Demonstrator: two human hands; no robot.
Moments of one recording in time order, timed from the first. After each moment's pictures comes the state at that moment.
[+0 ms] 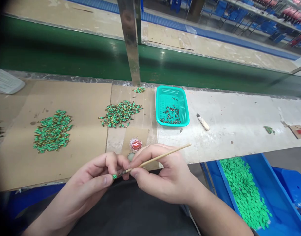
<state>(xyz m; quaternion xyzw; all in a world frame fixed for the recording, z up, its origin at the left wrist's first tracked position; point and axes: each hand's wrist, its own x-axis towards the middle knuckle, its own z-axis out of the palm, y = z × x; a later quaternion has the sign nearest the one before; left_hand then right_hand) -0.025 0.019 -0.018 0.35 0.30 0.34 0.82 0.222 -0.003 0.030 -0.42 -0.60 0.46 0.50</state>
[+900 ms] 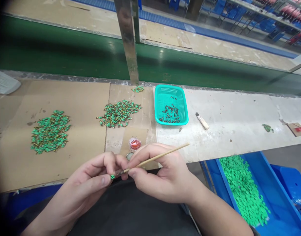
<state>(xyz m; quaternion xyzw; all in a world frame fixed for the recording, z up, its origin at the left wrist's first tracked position) -0.027 0.020 -0.017 0.34 0.28 0.34 0.83 0.220 -0.001 0.029 -0.40 -0.62 0.45 0.50</state>
